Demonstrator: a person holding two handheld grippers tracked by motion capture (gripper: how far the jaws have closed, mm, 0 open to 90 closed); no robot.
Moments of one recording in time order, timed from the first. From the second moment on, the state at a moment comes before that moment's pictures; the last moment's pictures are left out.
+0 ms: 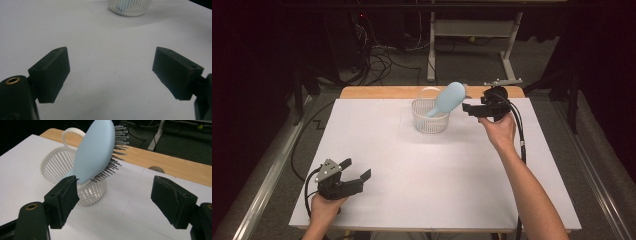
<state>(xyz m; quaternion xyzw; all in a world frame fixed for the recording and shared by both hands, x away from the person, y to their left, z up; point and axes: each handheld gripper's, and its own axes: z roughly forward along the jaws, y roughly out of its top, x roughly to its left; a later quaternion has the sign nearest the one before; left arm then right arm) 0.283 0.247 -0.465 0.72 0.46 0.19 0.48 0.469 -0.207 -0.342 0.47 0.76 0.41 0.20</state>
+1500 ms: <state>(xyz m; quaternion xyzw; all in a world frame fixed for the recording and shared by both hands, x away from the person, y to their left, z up) 0.282 0.247 -0.464 0.72 0.46 0.19 0.48 0.438 -0.240 -0.343 0.46 0.75 0.43 0.20</state>
